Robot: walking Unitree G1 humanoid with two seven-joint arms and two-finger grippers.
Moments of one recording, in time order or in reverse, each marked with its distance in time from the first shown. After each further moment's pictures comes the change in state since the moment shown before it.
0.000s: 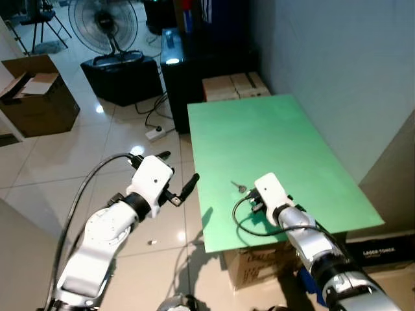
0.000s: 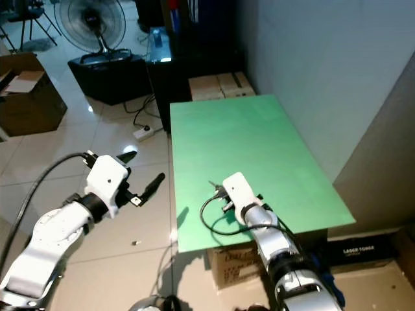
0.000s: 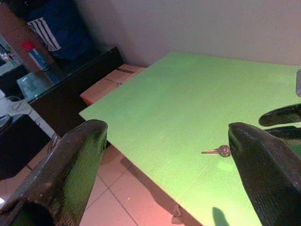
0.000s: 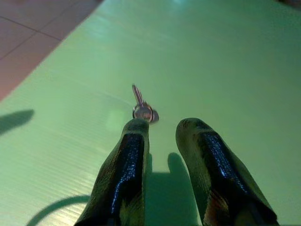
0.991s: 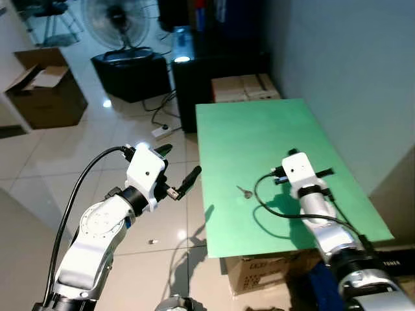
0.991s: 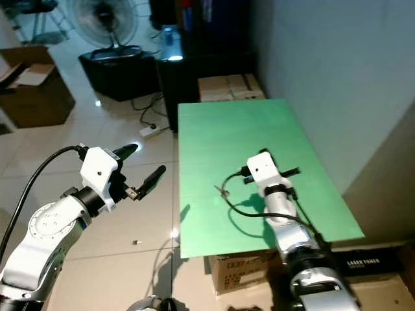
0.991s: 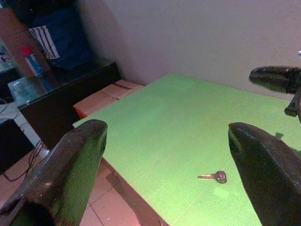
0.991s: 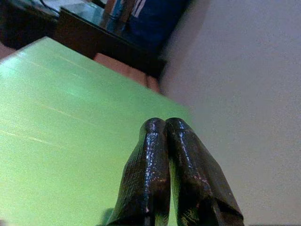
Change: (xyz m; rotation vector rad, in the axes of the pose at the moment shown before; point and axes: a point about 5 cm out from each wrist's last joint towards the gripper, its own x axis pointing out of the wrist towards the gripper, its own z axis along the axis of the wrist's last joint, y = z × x) left arm 0.004 0.006 0.006 -0.092 -0.089 -0.044; right arm -0.018 -0.051 0.030 -0.061 -0.290 -0.425
